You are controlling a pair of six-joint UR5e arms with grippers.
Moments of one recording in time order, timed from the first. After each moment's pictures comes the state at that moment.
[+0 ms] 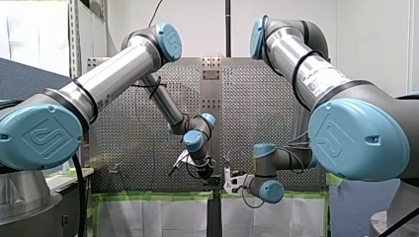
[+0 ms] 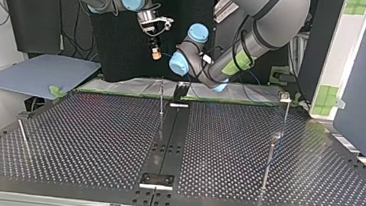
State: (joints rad) left arm -0.57 -2.46 -1.45 -3.15 -1.75 -1.48; right arm 2.12 -0.67 2.01 -1.22 1.44 1.53
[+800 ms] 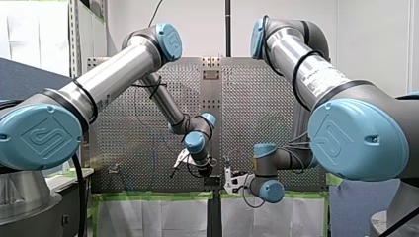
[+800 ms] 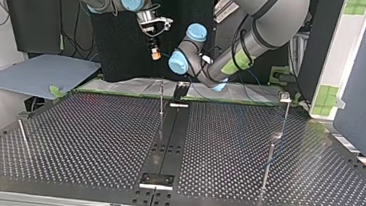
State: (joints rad) left arm -0.58 -2.46 -1.45 -3.08 -1.81 -1.55; right arm 2.12 -0.67 2.01 -1.22 1.44 1.53
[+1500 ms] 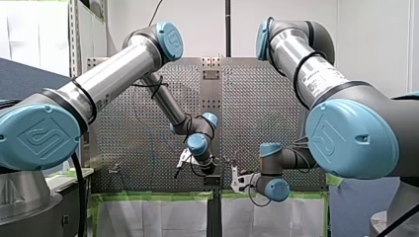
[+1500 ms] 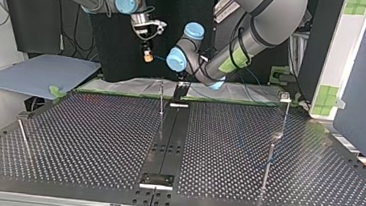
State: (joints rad) left arm -0.59 -2.46 -1.45 -2.99 -1.84 -1.56; right arm 2.06 -0.67 2.01 -1.21 1.44 1.53
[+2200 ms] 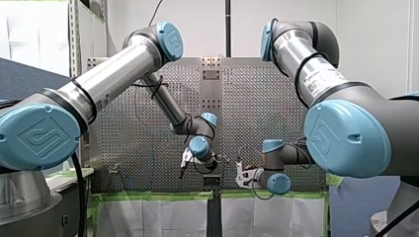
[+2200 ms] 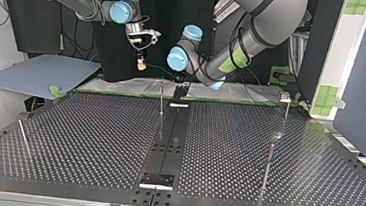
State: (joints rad) left arm -0.59 -2.46 -1.45 -2.84 -1.85 -1.59; right arm 2.01 -0.67 1.93 -1.14 1.44 1.51
